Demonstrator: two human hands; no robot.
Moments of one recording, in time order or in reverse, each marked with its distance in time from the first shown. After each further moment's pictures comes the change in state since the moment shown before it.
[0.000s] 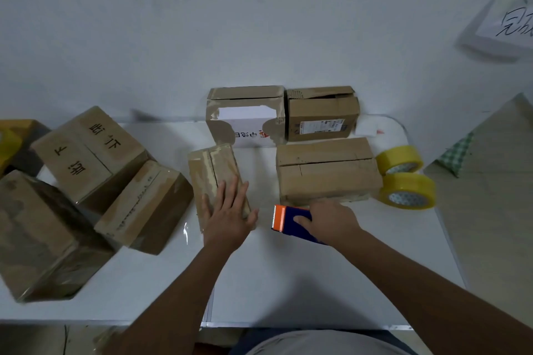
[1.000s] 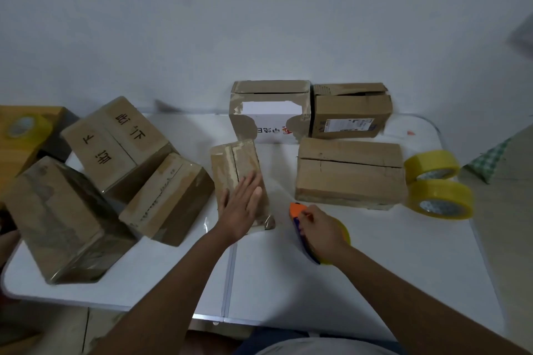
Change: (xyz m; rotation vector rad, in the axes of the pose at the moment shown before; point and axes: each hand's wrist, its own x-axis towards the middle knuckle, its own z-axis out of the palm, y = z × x) left_hand 0.011 -0.028 -0.020 -0.546 -0.129 0.024; right_hand 0.019 -0.051 0.051 0.883 -0.054 0.206
